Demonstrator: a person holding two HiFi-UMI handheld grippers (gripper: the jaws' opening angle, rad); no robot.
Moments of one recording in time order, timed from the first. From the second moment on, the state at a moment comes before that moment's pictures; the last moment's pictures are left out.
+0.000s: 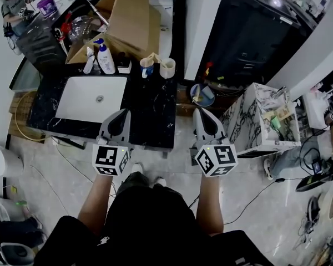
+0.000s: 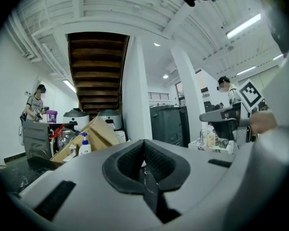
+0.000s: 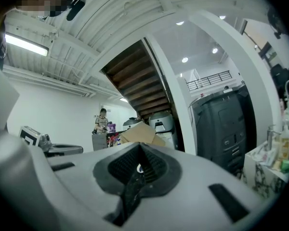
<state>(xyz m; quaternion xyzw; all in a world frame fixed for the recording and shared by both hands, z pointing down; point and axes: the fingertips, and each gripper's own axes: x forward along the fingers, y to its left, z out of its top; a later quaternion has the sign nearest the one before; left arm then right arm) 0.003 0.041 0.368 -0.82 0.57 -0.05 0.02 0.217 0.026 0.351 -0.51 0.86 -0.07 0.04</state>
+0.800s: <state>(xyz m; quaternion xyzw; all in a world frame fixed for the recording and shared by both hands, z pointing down) 0.002 0.035 0.356 -0.82 0.56 -0.03 0.03 0.214 0.030 0.336 -0.52 0.85 -0.05 0.04</state>
